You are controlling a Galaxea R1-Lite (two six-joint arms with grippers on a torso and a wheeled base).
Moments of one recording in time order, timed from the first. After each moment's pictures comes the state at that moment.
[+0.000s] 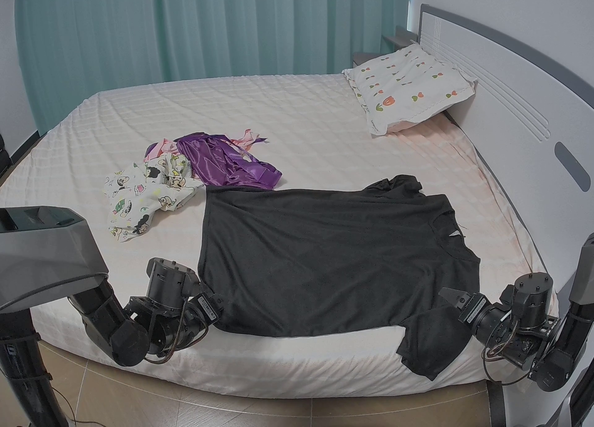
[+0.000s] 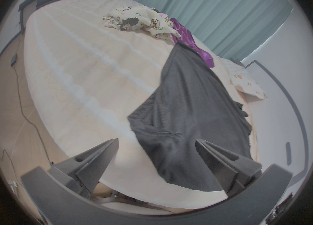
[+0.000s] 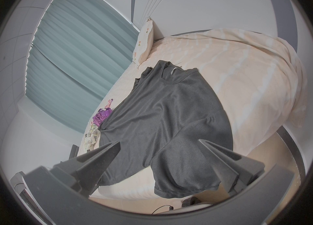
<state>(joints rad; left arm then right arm) -0.41 2.09 -0.53 -0.79 0.19 -0.93 0.39 1.95 -0.02 -1.47 -0.19 0.92</state>
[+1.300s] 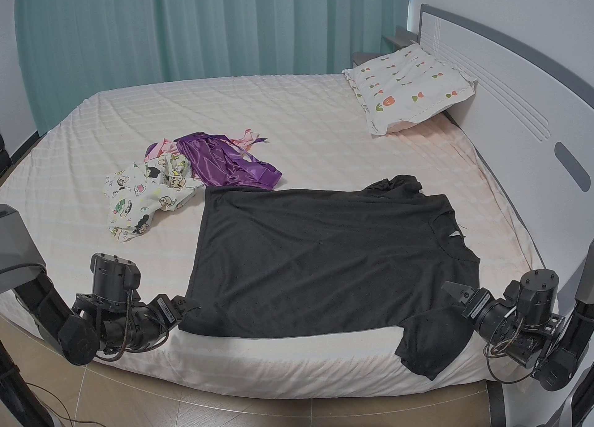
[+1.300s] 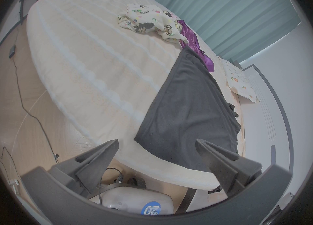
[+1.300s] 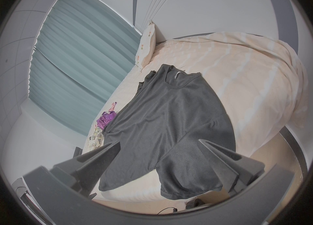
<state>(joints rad) -0.23 1.89 -0.36 -0.75 -0.07 -0.87 0.39 1.92 -0.02 -1.47 -0.19 0.93</state>
